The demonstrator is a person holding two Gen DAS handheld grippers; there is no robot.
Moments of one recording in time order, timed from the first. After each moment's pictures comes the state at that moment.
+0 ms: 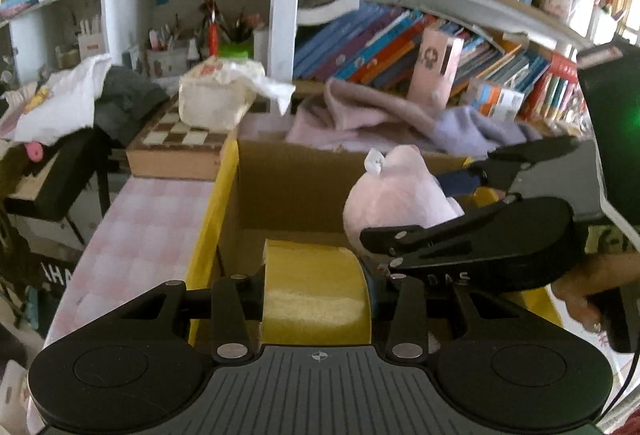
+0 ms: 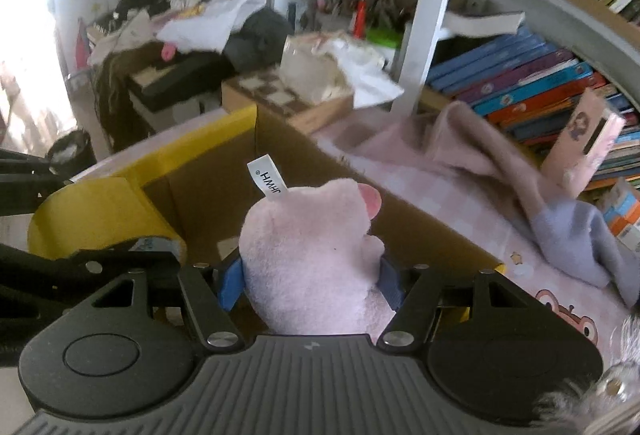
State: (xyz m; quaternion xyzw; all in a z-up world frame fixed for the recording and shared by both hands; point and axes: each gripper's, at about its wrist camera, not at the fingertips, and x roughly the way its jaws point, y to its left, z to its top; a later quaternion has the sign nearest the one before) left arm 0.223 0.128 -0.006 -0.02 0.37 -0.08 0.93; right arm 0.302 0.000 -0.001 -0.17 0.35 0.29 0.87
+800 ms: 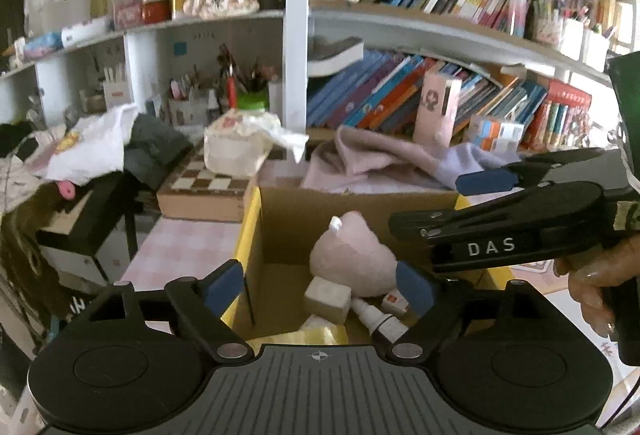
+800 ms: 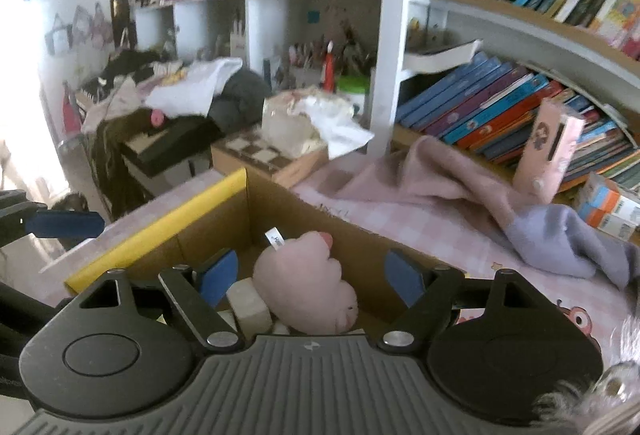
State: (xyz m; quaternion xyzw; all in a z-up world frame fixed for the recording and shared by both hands) left arm 0.173 0.123 0.034 0.00 0.28 -0.05 0.96; right arm 0.263 -0.031 0.042 -0.09 0.28 0.26 0.92
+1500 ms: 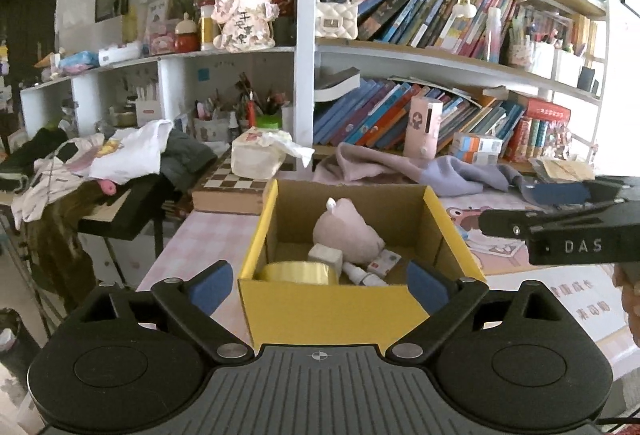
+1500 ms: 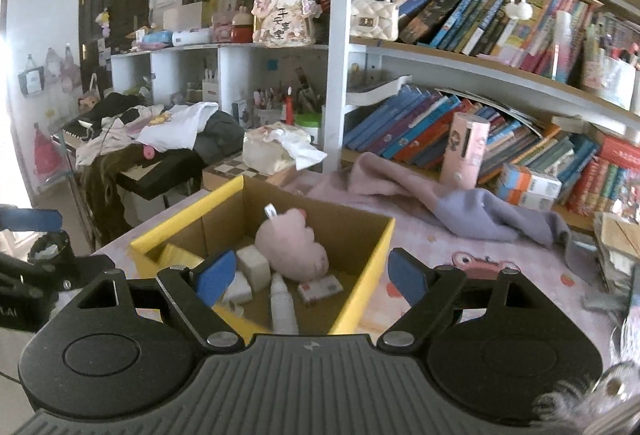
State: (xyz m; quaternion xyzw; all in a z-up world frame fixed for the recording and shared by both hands) left arm 0.050 0.127 0.054 0.00 0.25 -0.04 0.97; right arm 0.110 -0.084 0.066 -0.06 0.23 0.19 0.95
